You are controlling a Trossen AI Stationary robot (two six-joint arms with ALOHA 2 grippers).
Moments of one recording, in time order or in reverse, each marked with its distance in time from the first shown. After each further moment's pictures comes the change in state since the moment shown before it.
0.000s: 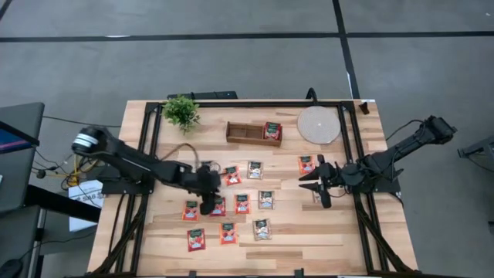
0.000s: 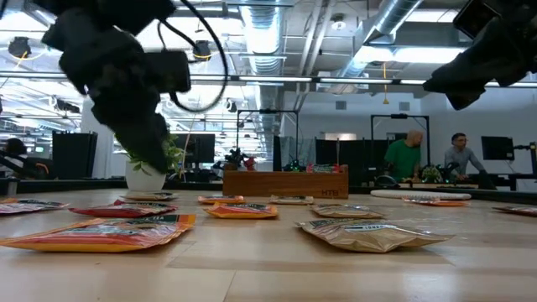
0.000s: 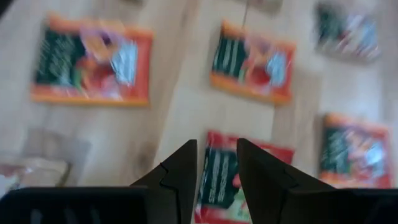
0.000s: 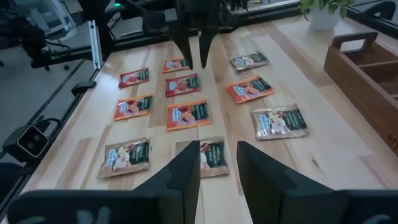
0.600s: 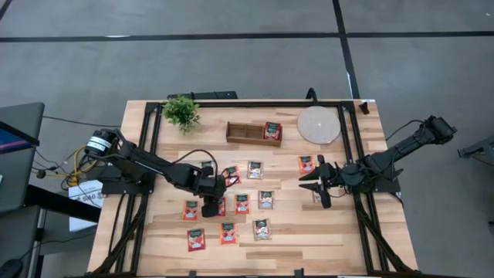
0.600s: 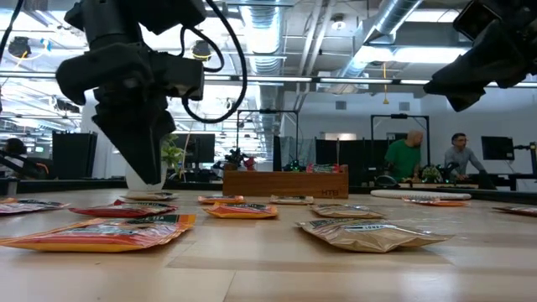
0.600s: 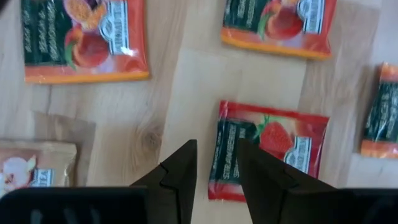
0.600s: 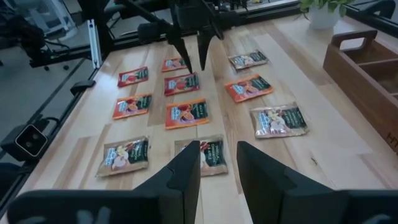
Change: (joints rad) left arm -0.016 0.145 0.217 -0.330 -0.007 0.072; right arm 0.000 0.000 -0.008 0.005 -0.003 0.000
